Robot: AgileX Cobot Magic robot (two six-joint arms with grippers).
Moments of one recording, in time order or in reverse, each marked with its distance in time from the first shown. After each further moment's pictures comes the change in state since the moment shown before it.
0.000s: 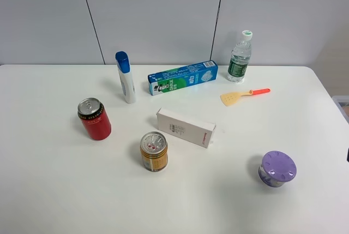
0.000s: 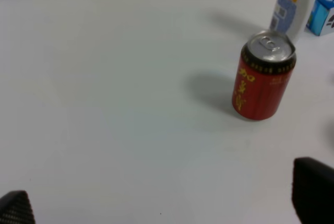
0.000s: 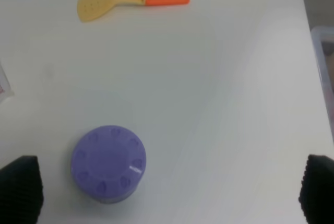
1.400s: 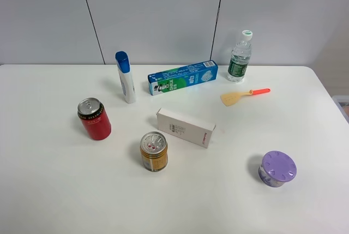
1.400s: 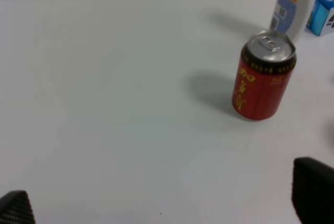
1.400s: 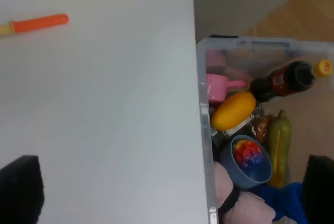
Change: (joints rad) left arm 0.000 0.000 0.000 0.000 0.000 0.000; right arm -0.141 0.993 -0.928 -0.173 0.241 -0.033
